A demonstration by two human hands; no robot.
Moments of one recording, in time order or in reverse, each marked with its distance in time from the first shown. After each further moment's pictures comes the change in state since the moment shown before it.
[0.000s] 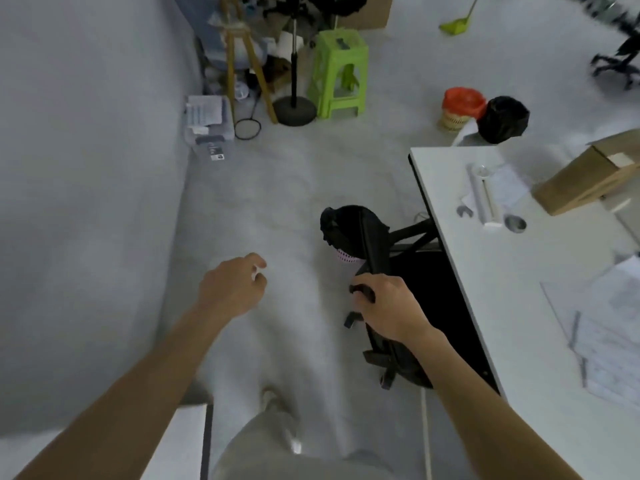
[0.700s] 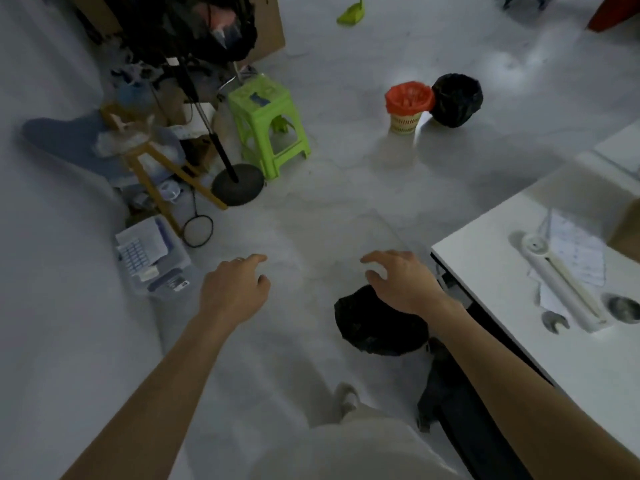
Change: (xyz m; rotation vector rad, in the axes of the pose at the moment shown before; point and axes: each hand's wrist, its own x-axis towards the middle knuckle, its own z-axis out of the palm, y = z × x) left_hand 0.544 0.145 -0.176 0.336 -0.074 0.391; right_hand 0.486 0.031 -0.158 0.154 0.190 0.297
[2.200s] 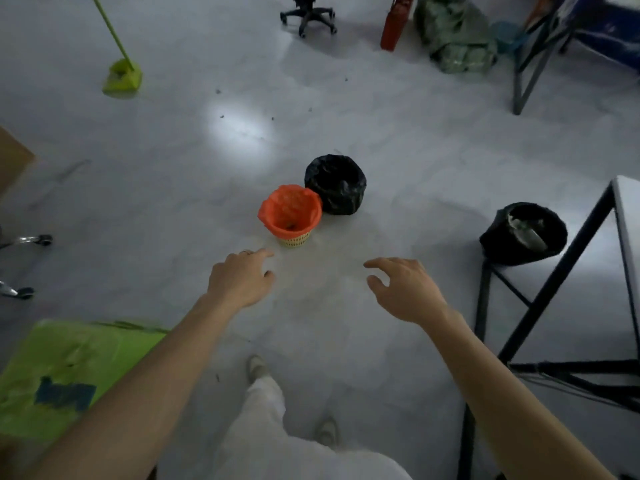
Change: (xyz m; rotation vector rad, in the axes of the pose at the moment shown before) left_hand 1.098 0.385 -0.183 0.215 -0.274 0.721; right_hand 0.842 0.204 -0.397 0.020 0.258 0.712
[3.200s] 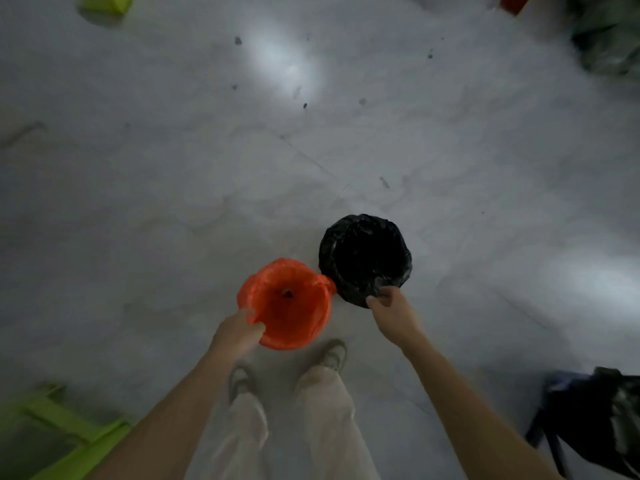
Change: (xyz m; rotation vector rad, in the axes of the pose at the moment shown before) left_hand 0.611 -0.053 0.044 -0.652 -0.380 -0.656; right_hand 0.709 0.049 -0.014 0.396 -0.347 0.440
